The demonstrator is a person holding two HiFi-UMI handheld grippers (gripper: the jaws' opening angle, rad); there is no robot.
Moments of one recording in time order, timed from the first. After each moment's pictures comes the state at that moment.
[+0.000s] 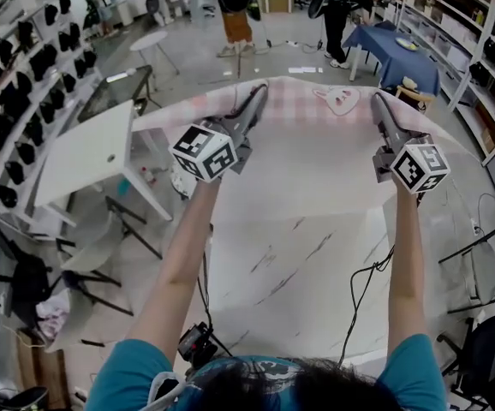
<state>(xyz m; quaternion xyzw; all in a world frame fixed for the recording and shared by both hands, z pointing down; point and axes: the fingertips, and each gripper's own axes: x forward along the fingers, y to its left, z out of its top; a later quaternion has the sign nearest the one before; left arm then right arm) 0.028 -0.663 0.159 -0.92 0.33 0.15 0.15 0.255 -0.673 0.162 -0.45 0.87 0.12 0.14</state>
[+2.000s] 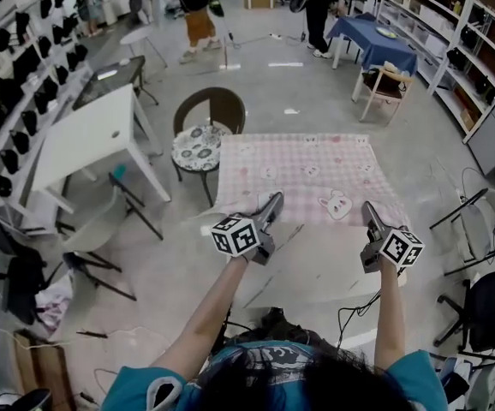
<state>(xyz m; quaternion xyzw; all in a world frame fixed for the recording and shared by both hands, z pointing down) -0.007 -0.427 0.458 -0.90 0.31 0.16 -0.25 0.244 -0.393 0.462 -0.52 0.82 -0.22 0.08</state>
